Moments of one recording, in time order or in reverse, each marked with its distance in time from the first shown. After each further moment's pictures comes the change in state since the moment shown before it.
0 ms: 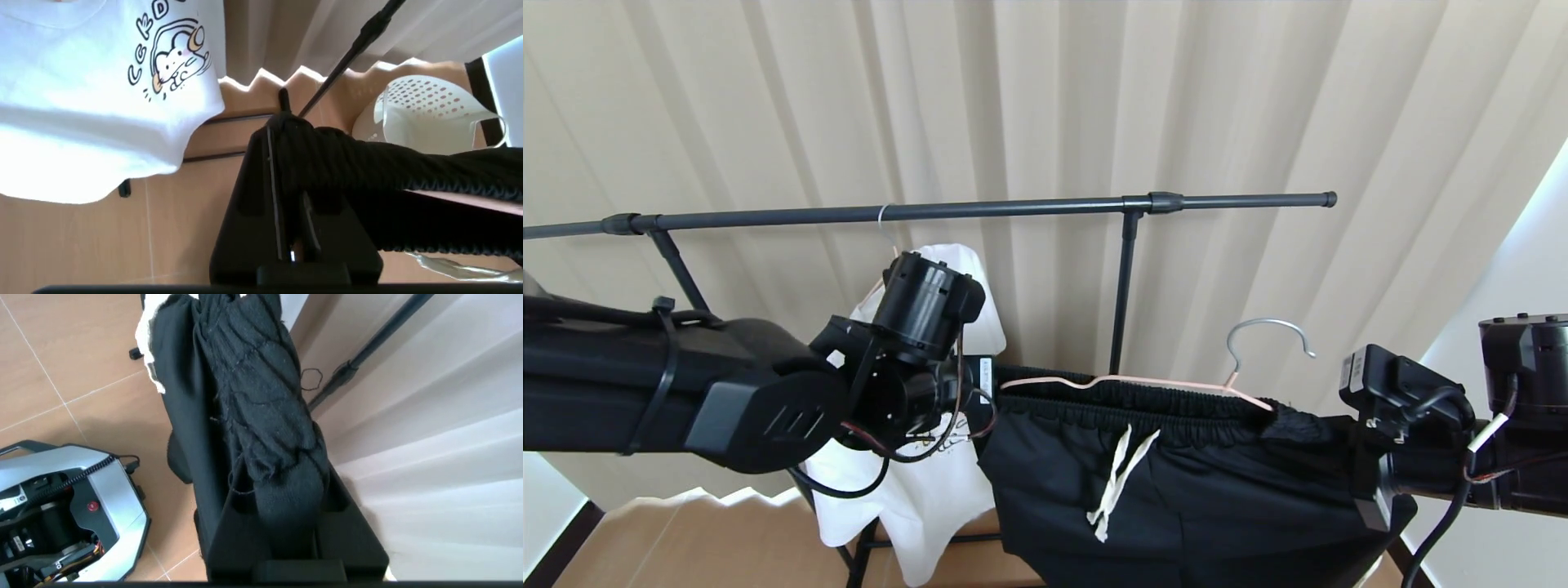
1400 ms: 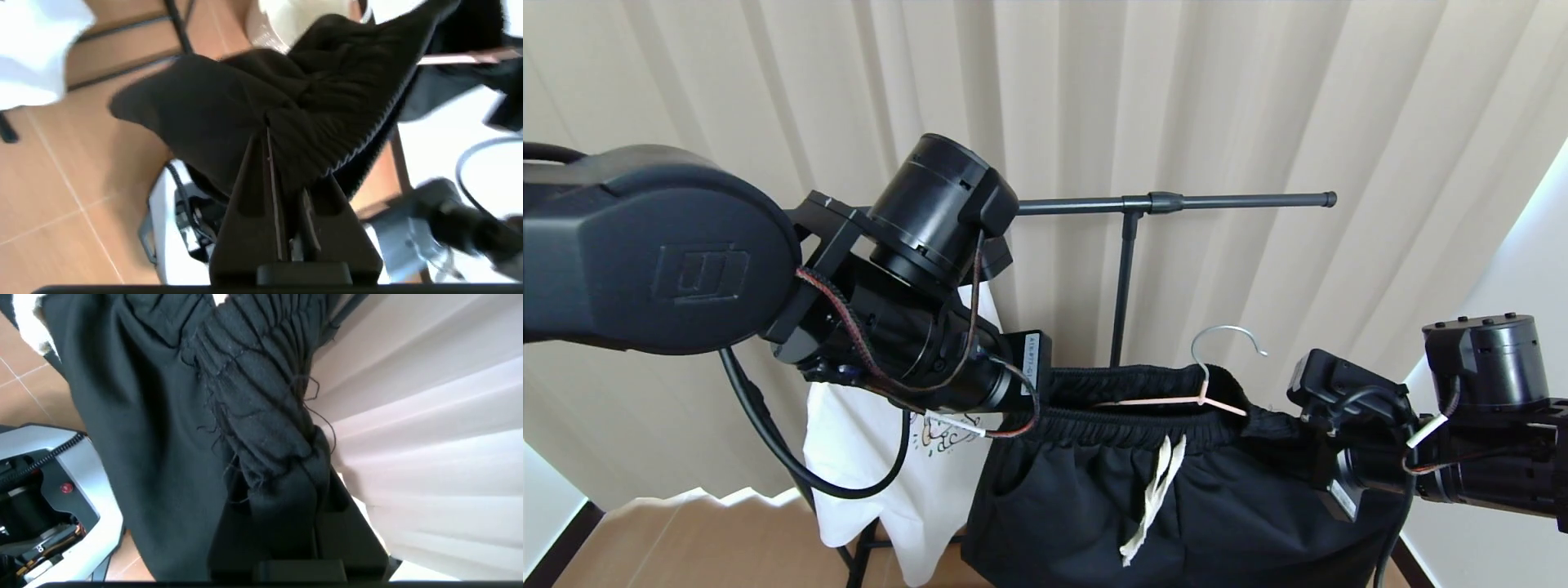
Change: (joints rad) left arm -0.117 -0.056 -0.400 0.604 -0.431 -0.136; right arm 0.079 0.082 -0.033 -0.006 -0.204 0.027
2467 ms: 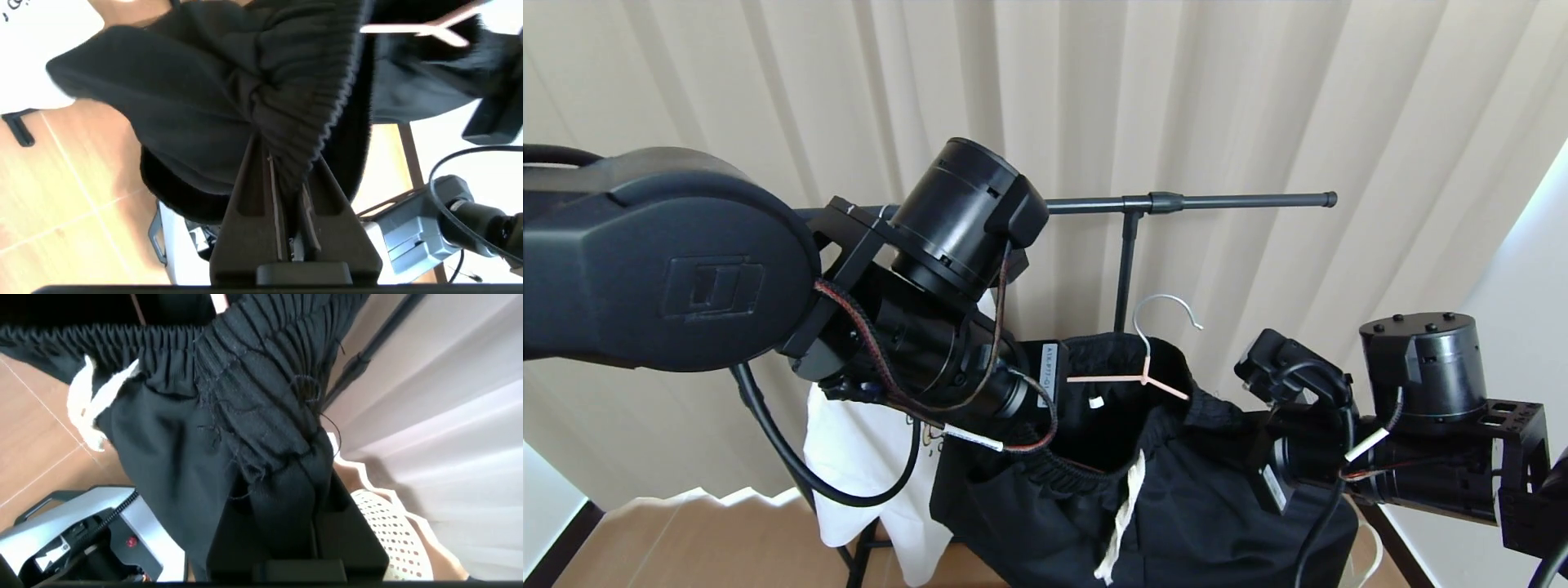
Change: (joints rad) left arm -0.055 0.011 -0.006 0.000 0.080 0.005; right arm 0.207 0.058 -0.032 -0.116 -0.109 0.323
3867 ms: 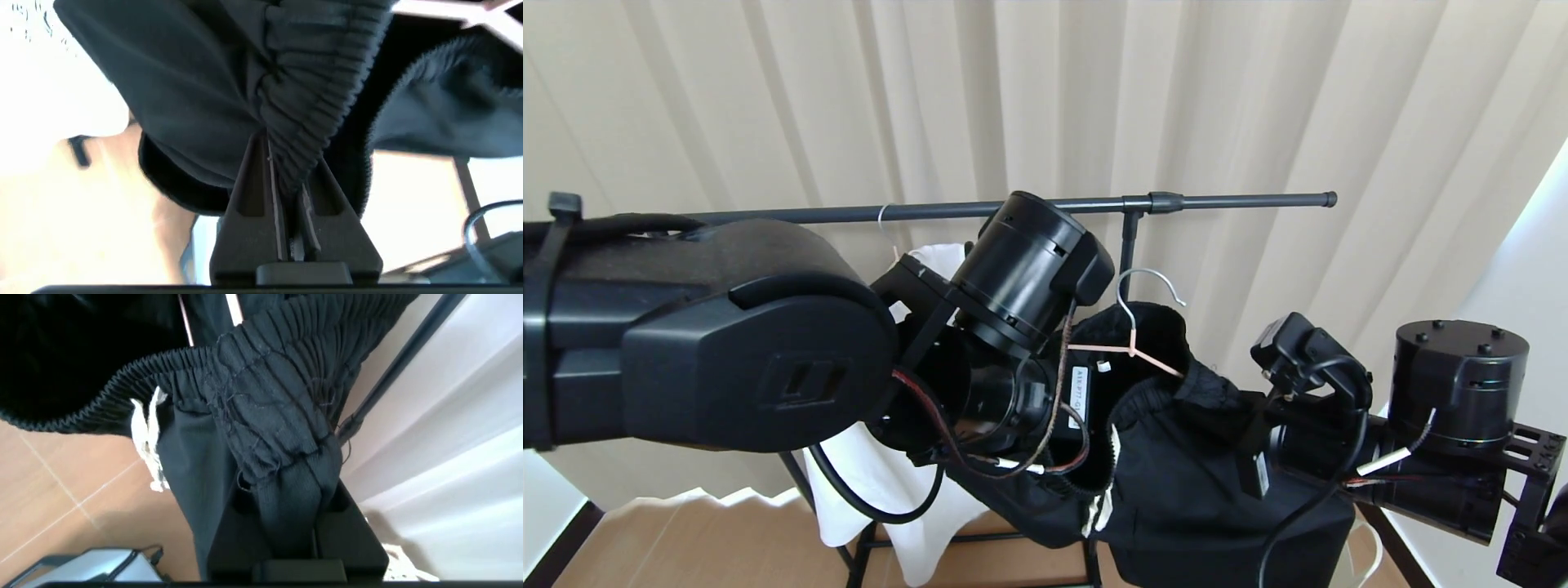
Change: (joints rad) left arm -0.086 0.042 0.077 -0.149 0.269 0.003; right arm 0.042 0.011 0.111 -0.372 0.000 0.069
